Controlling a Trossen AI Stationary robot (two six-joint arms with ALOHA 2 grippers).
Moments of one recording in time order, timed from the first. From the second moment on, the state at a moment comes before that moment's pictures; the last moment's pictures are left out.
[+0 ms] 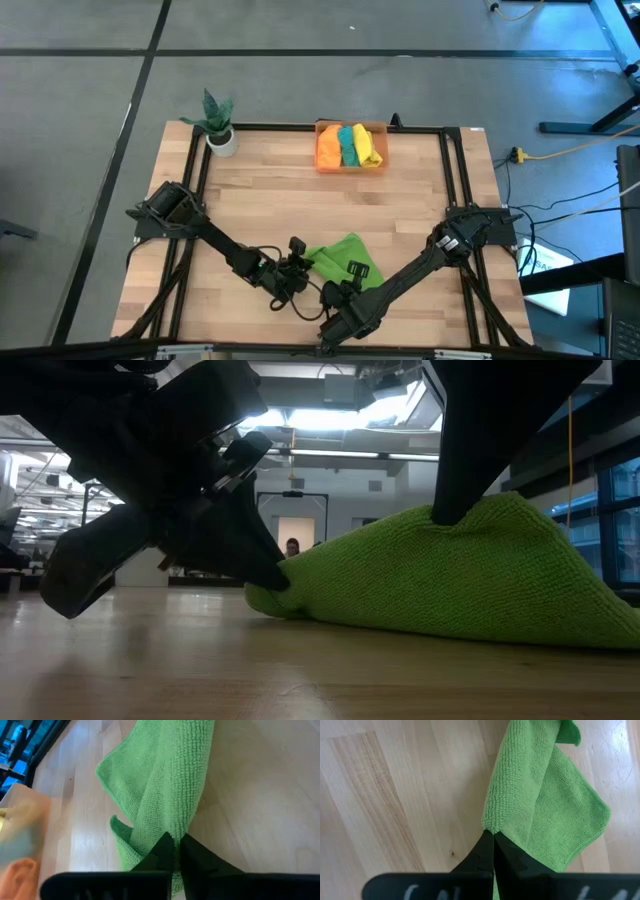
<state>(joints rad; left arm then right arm) -0.54 1.92 0.95 0.10 -0.69 0.17 0.63 2.38 2.13 -1.35 0.40 0.91</state>
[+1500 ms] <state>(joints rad) -0.54 1.86 1.24 -0.42 -0.38 0.06 0.71 2.38 2.08 -1.37 0.47 1.22</state>
